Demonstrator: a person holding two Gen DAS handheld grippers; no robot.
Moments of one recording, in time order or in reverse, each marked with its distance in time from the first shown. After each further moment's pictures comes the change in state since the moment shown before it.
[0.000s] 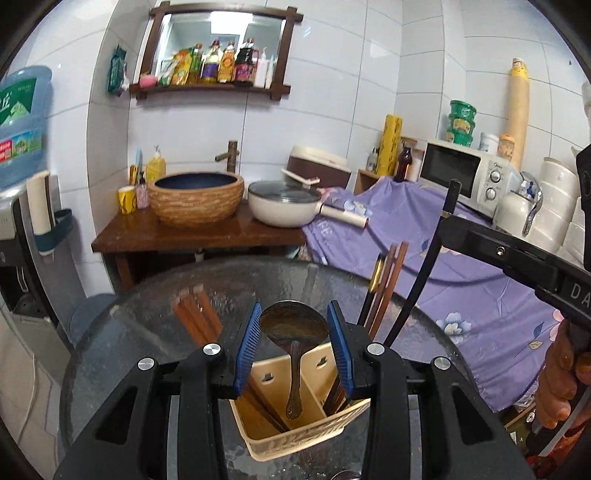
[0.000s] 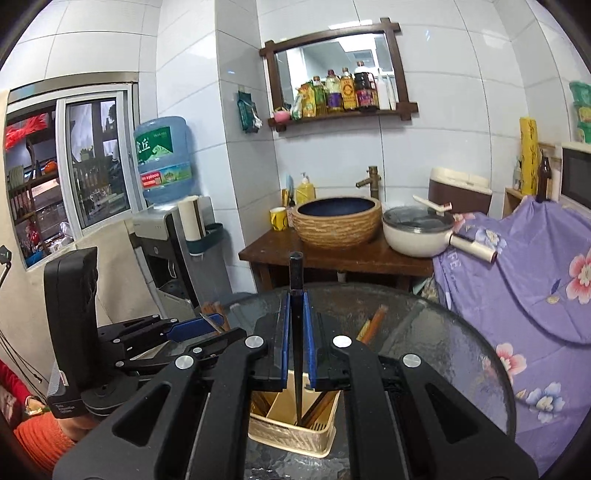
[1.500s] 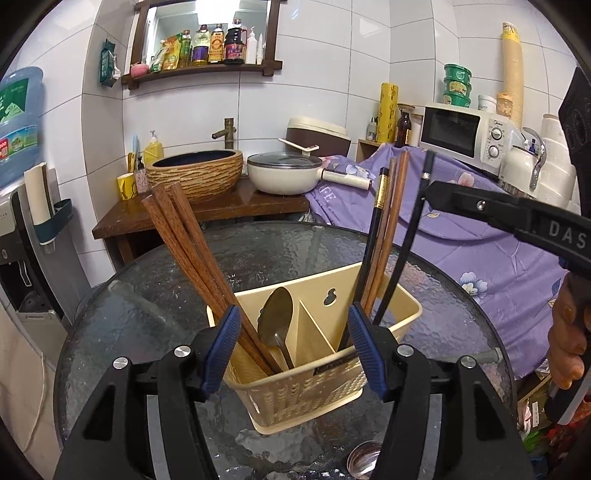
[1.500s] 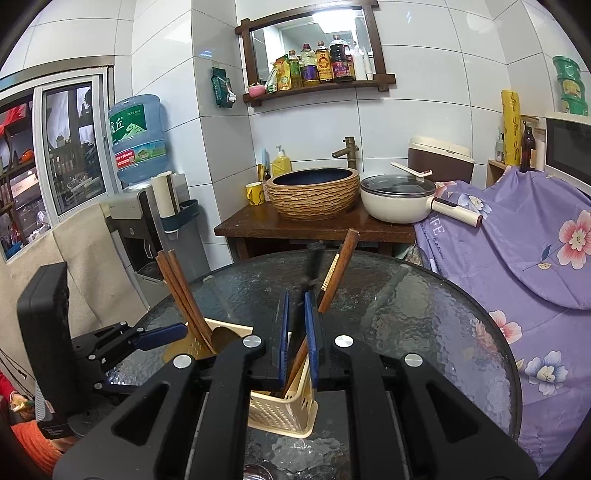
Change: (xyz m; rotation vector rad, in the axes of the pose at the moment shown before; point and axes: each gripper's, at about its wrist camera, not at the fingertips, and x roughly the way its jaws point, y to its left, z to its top) left arm 0.017 -0.016 -0.057 0.075 0.054 0.042; right arm 0.022 -0.015 -0.050 0.028 0.062 -0.085
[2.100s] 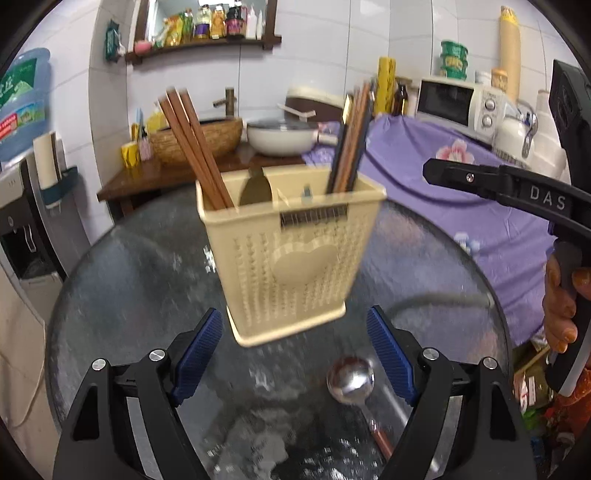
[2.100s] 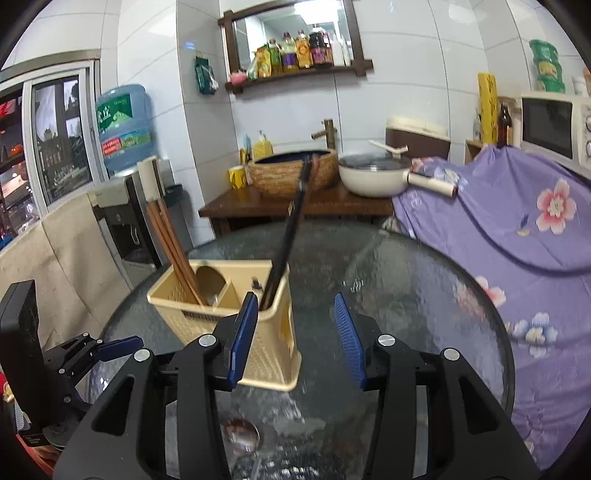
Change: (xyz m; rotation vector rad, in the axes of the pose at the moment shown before) left arm -0.019 -0.025 -0.077 -0.013 0.132 0.006; right arm -0.026 -0.013 -0.063 0.033 0.056 -0.071
